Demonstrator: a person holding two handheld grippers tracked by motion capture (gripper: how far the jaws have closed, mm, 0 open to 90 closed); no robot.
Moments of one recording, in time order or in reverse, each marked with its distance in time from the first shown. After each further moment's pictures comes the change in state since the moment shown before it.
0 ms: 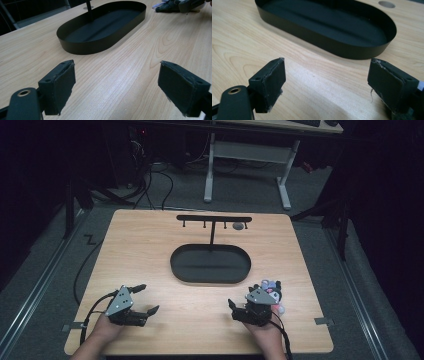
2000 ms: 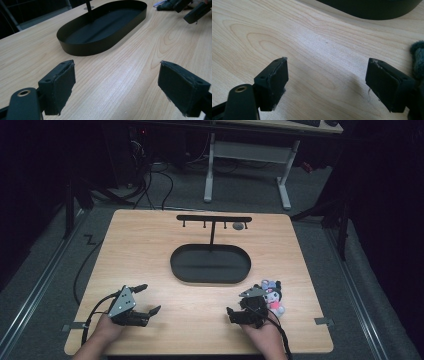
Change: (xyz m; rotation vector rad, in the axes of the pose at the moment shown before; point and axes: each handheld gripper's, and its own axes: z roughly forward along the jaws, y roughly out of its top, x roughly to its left) left arm -0.005 0.002 0.004 0.008 0.015 0.033; right arm 0.005 0.008 0.010 0.332 0.062 0.060
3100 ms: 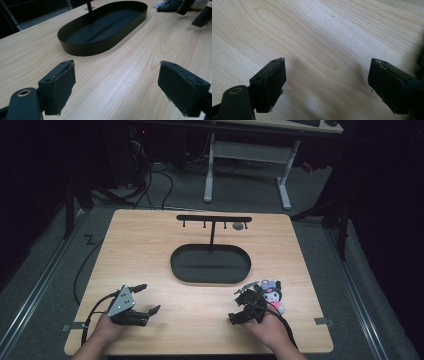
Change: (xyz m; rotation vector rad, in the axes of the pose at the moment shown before) left arm 0.002 0.000 -0.001 -0.007 -0.001 -0.016; right arm 0.000 0.020 0.001 0.295 0.020 -0.074
